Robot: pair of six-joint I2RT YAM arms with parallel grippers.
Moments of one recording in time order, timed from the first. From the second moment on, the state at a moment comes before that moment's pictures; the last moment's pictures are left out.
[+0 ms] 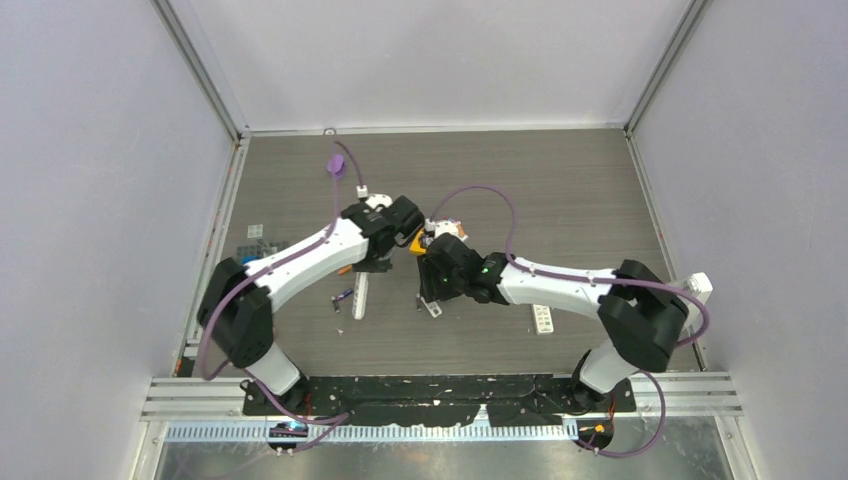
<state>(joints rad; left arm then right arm) -0.77 1.66 1.30 -1.05 -0.52 -0.74 0.95 1.52 0.90 -0.21 0.14 0.58</state>
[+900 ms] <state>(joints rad) -0.65 1.09 1.04 -1.06 -0.54 -0.76 1.04 1.86 1.19 -0.39 0.20 0.56</state>
